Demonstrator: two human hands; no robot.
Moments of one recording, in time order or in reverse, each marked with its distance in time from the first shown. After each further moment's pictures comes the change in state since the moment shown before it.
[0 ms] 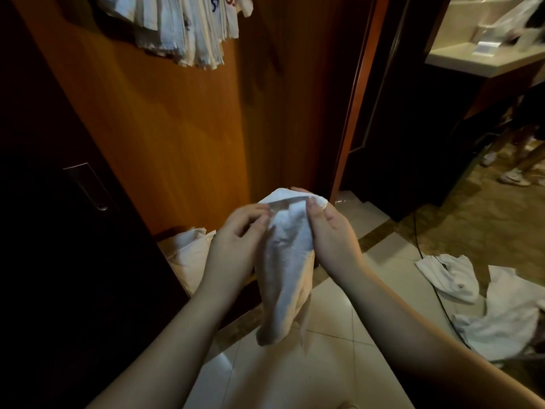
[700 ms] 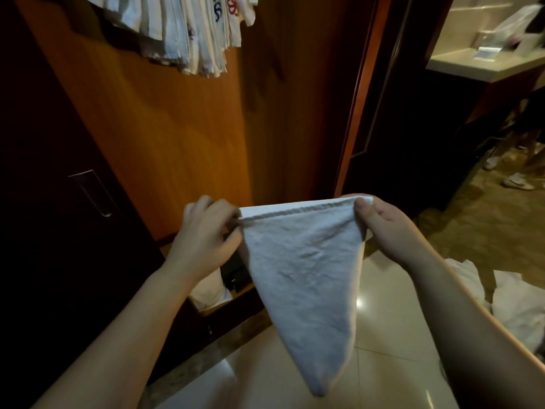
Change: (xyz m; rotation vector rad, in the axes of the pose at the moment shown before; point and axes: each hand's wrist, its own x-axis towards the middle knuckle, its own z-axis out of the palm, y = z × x) left_hand 0.041 -0.012 -0.056 0.821 -0.046 0.393; right_hand 0.017 -0.002 -0.087 -0.242 -0.089 0.011
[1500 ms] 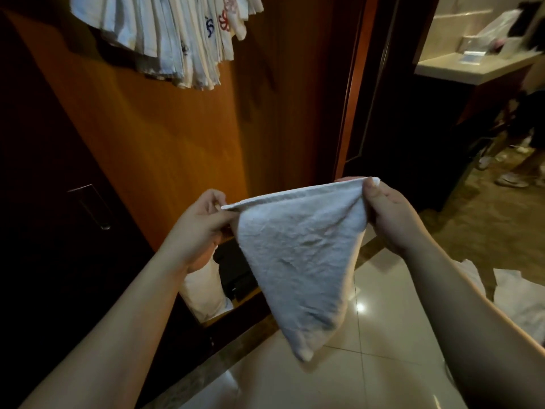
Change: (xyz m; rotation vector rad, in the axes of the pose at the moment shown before) left_hand 0.025 0.008 -0.020 -1.254 -0.208 -0.493; right_hand 0.011 -0.006 -0.009 0.234 0.067 -0.026
